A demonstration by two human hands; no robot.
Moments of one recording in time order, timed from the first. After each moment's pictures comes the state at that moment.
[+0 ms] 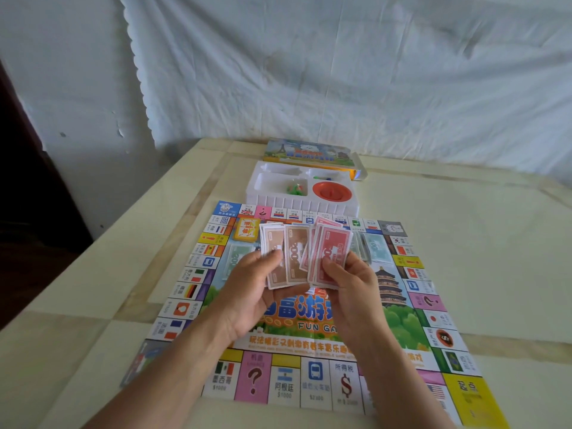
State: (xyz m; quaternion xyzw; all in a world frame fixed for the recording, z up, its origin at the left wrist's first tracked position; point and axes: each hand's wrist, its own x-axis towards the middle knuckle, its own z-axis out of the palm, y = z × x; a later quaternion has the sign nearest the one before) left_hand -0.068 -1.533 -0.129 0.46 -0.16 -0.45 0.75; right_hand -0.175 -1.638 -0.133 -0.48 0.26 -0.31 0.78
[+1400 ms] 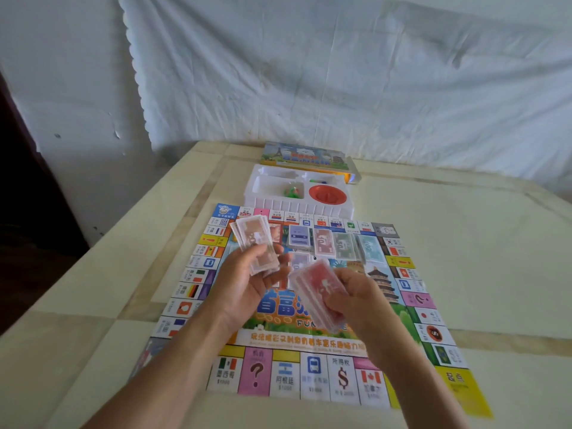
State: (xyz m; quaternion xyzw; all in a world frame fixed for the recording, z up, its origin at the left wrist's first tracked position) left_hand -0.059 -1.532 -0.132 0.40 -0.14 -0.39 0.82; right_hand -0.211 -1.629 -0.110 -0.77 0.31 -0.13 0.54
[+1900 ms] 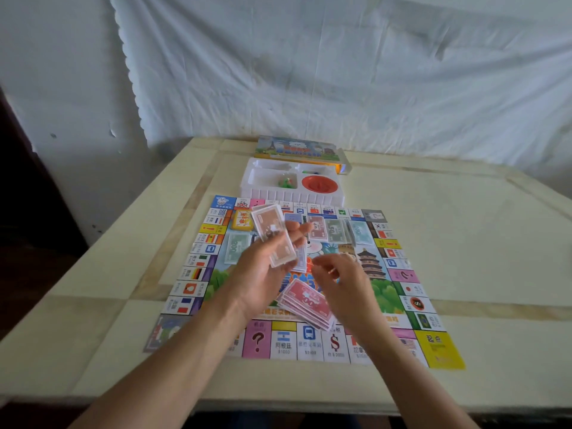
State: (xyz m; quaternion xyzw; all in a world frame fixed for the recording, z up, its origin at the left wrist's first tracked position) left_hand -0.095 -1.530 -0.118 0.40 -0.21 -0.44 0.78; right_hand -0.215 -1.608 -0.118 -0.86 0.34 -0.20 0.34
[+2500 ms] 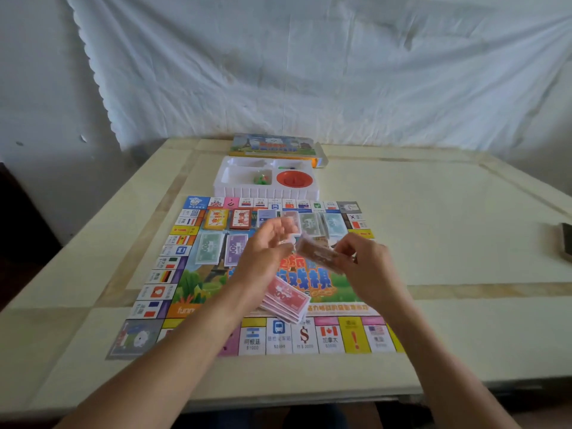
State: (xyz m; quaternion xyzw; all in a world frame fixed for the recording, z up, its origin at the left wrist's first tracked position) left_hand -0.126 -1.566 -0.116 0.61 -0.32 -0.32 0.66; right_hand -0.263 -1.670 -0.105 -0.87 0.35 -0.24 0.26
